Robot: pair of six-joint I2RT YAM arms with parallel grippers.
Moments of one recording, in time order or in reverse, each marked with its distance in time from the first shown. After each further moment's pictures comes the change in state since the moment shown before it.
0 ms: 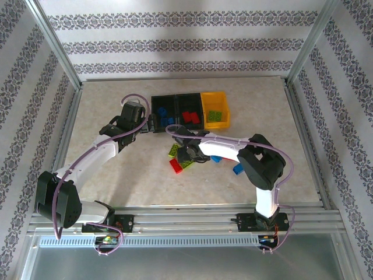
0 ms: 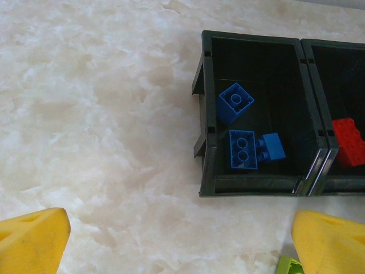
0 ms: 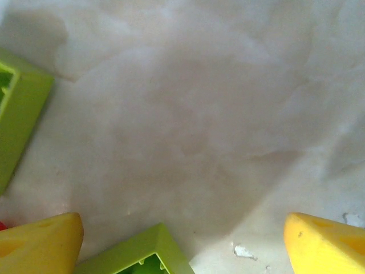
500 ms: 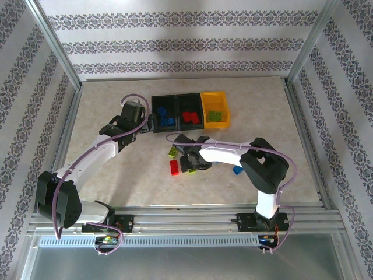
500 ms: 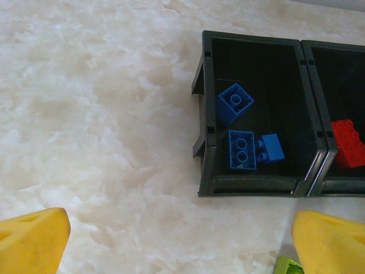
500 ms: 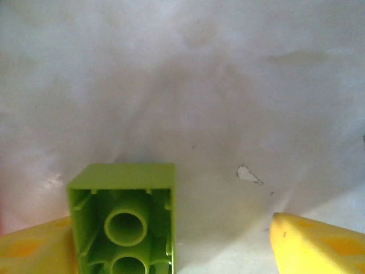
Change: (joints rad) left arm 0.000 0.000 0.000 0.000 0.004 -0.010; right arm 0.045 -0.050 -0.077 -0.035 -0.028 -0.002
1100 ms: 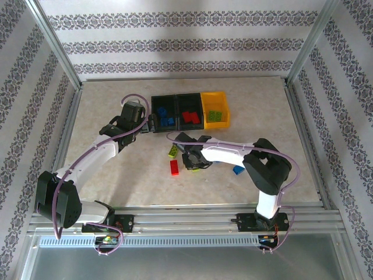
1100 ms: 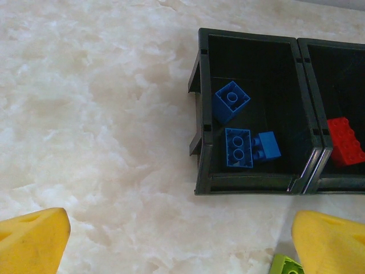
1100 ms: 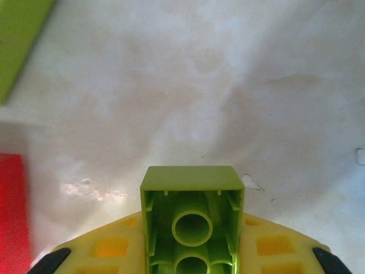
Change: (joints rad) left arm 0.000 -0.001 -0.002 0.000 0.010 -0.002; right arm -0.011 -0.041 0.000 0.018 -0.003 -0.013
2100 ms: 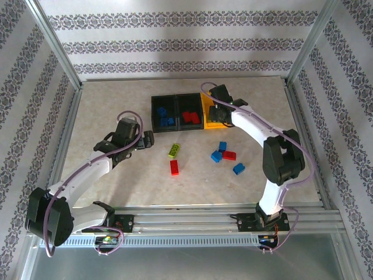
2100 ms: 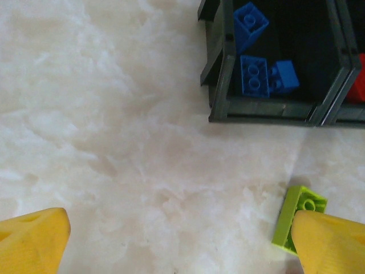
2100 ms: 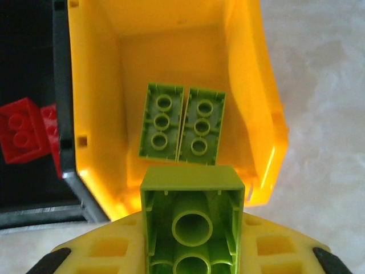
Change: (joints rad) left arm 0.000 -0.177 -0.248 -0.001 0.092 -0.056; right arm -0.466 0.031 0.298 0.066 0.070 -0.284
